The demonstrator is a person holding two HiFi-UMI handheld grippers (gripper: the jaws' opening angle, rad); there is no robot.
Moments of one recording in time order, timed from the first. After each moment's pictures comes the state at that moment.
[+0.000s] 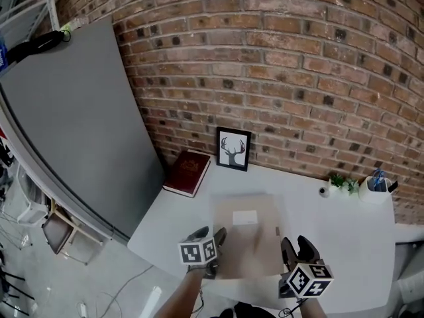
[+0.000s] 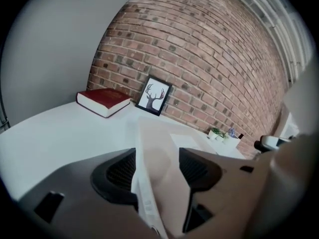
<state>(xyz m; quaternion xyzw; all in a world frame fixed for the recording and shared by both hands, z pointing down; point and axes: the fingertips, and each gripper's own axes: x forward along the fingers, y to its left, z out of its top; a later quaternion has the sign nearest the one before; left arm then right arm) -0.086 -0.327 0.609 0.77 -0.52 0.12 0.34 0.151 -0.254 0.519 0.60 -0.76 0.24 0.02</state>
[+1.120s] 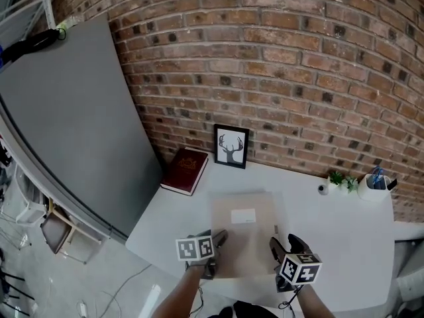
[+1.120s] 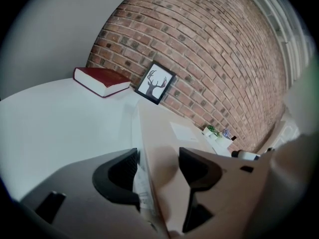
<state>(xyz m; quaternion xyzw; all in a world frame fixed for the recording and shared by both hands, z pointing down) -0.075 -0.319 0.636 0.77 -0.48 0.12 0.41 0.136 -0.275 0.584 0.56 -0.77 0.28 0.11</state>
